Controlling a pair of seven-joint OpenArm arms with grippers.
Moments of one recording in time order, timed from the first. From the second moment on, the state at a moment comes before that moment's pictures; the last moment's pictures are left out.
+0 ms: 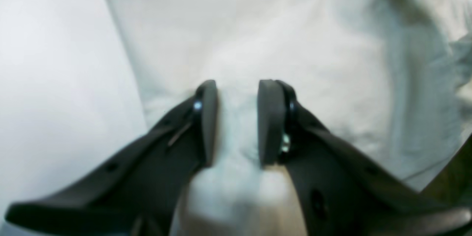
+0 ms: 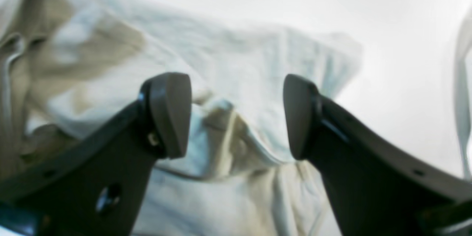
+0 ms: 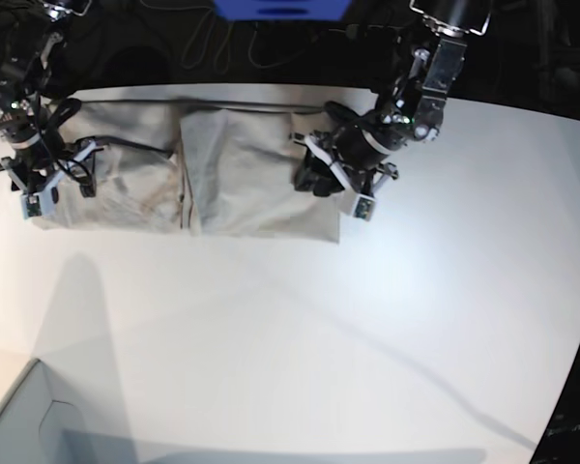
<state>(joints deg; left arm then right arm) 7.1 -5.5 13.6 73.4 -21.0 -18.2 17.8 -12.1 3.8 36.1 90.8 -2.5 39.4 -29.7</state>
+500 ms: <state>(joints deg) 7.1 -7.0 13.4 72.9 -21.4 -18.9 17.3 -8.8 8.6 38.0 76.8 -2.5 39.4 -29.0</state>
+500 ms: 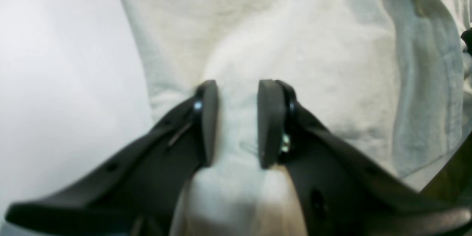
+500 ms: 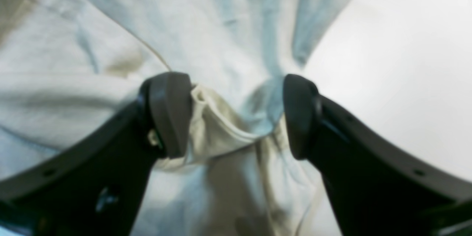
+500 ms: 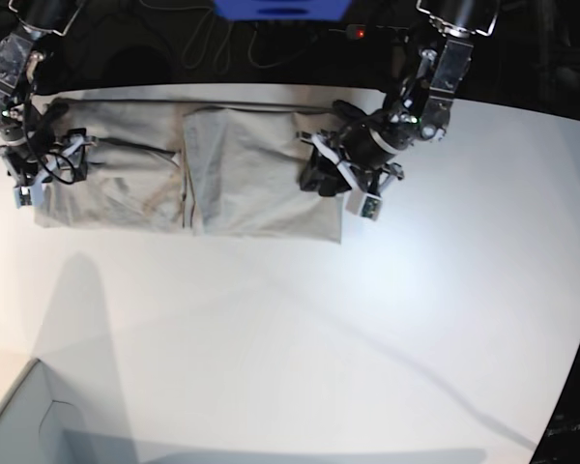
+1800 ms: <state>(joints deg) 7.6 -7.3 13.3 80.8 -21.0 -18.1 19.0 -8.3 8.7 41.4 70.3 -0.3 39.2 -25.5</state>
